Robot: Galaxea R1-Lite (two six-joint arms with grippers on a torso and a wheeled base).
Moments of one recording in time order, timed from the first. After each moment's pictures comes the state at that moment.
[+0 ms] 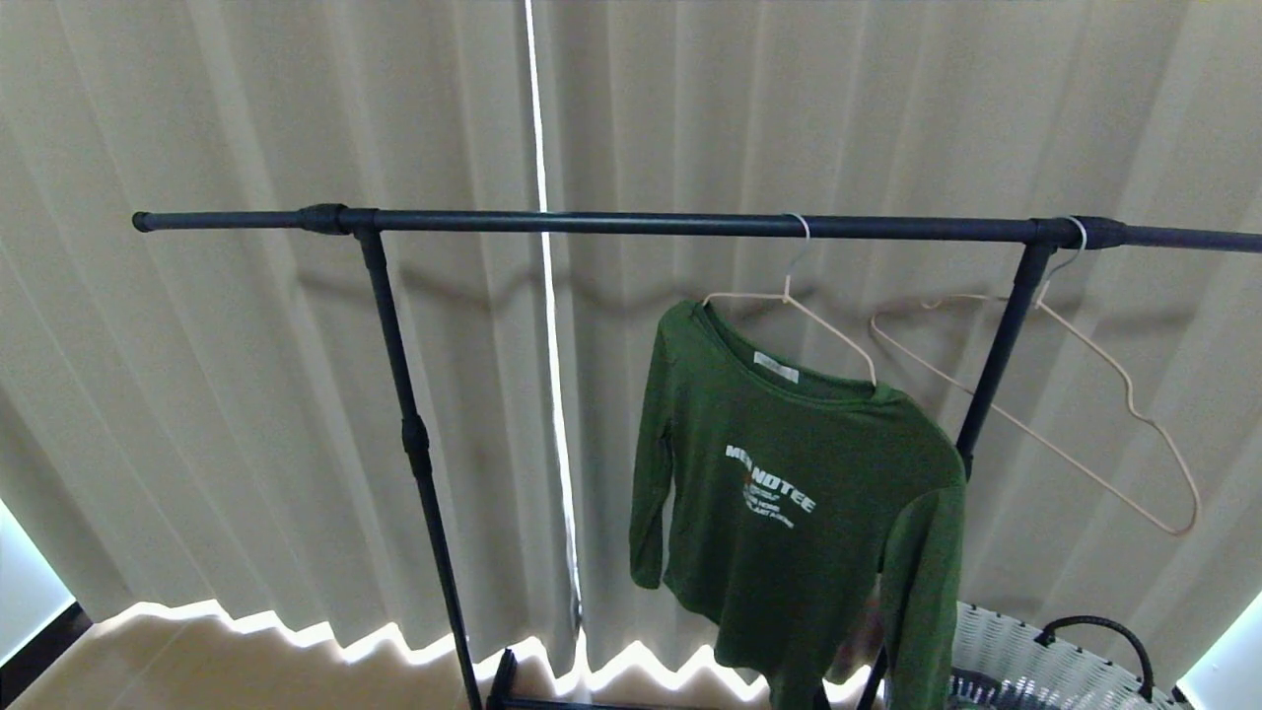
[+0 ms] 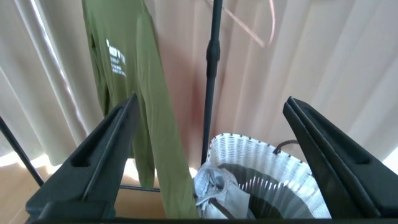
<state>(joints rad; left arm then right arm) 0.00 0.00 0.00 0.00 -0.05 0.02 0.00 0.00 -0.03 0.08 -0.02 0.02</state>
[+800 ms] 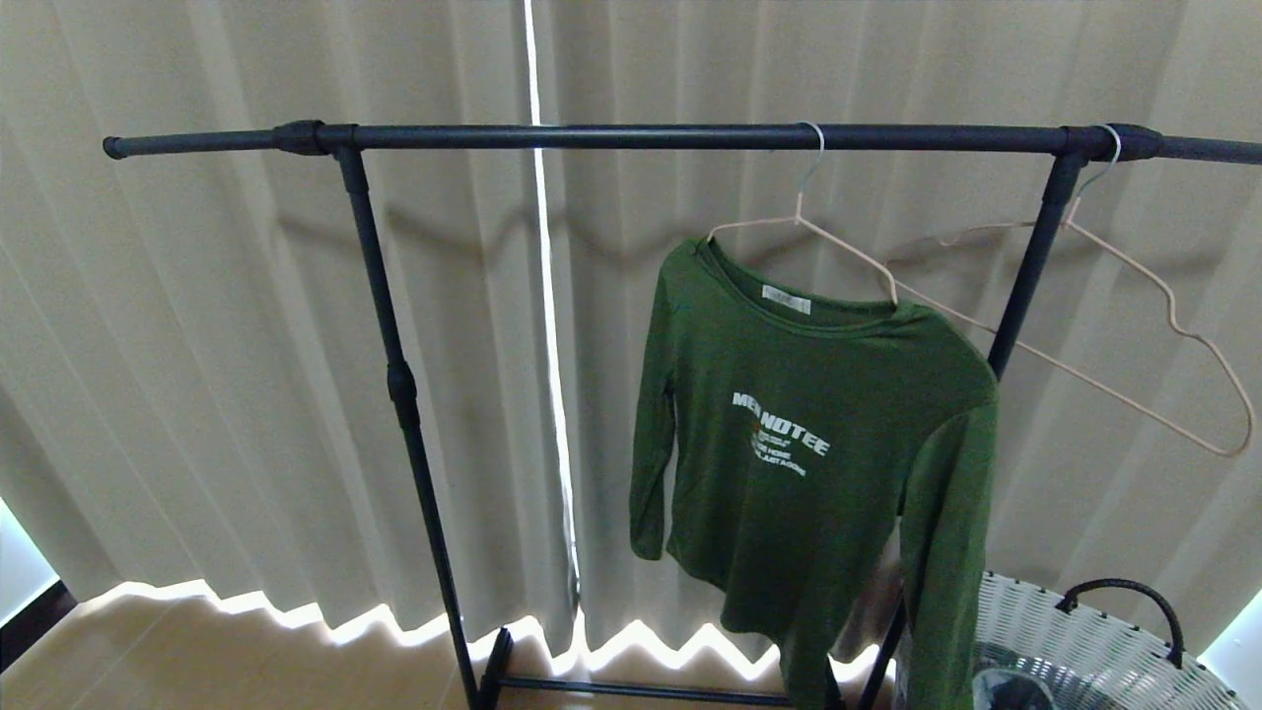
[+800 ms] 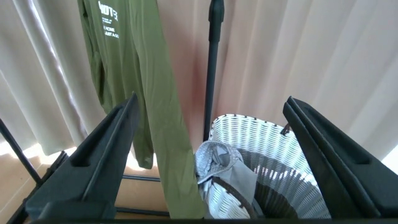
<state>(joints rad) 0.00 0.00 0.00 0.00 -0.06 0.02 0.00 0.00 -0.03 0.08 -0.02 0.02</state>
